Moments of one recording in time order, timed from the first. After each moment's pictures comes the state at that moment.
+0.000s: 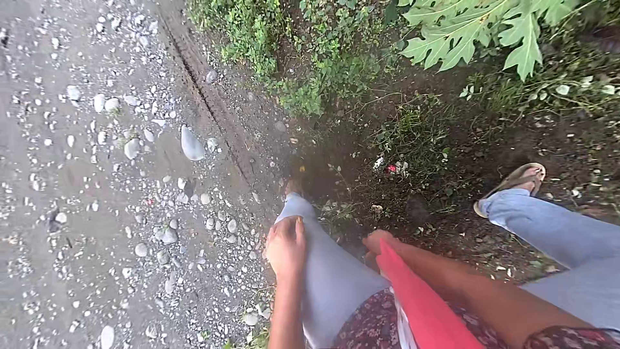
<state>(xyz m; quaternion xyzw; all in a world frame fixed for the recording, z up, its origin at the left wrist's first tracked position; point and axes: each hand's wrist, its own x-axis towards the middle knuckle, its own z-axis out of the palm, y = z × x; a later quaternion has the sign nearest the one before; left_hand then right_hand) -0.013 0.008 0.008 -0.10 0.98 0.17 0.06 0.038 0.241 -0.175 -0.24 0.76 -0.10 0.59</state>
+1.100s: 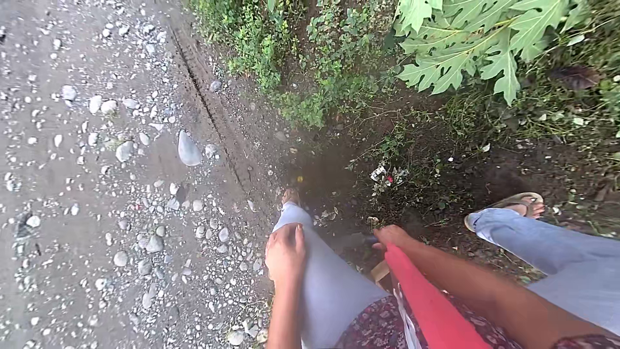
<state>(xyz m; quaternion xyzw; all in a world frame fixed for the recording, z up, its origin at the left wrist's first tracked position) -0.008 0.005 0.004 -0.12 0.97 0.20 0.05 0.006 0.293 -0.149 -0.14 0.82 -0.10 0.54</state>
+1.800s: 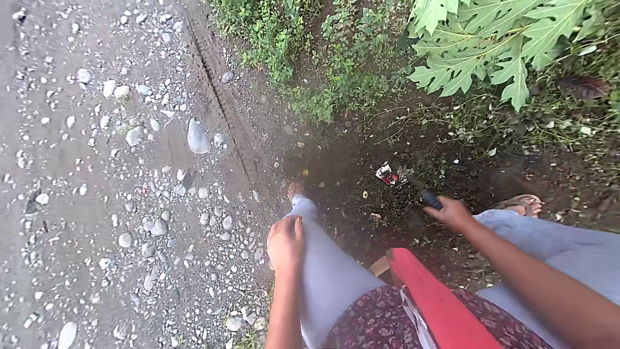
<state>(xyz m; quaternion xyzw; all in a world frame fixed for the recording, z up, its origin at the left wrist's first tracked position) 0.001 -0.011 0.007 -0.15 0.96 0.20 0.09 -0.008 0.425 -0.085 0.16 0.89 -0.23 0.36</state>
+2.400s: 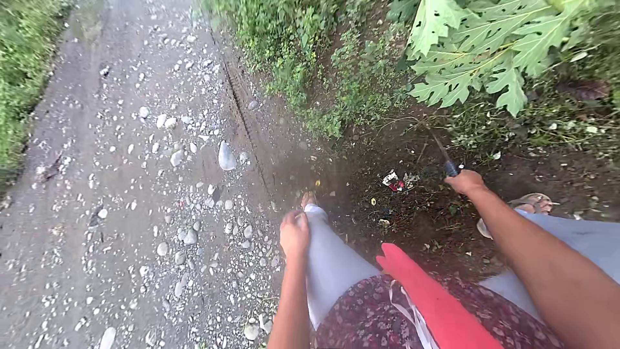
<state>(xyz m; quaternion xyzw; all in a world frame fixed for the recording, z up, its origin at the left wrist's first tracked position) -0.007 -0.019 0.011 -0.20 0.95 0.24 0.11 -0.075 0.456 -0.047 0.33 0.87 -0.22 0.30</state>
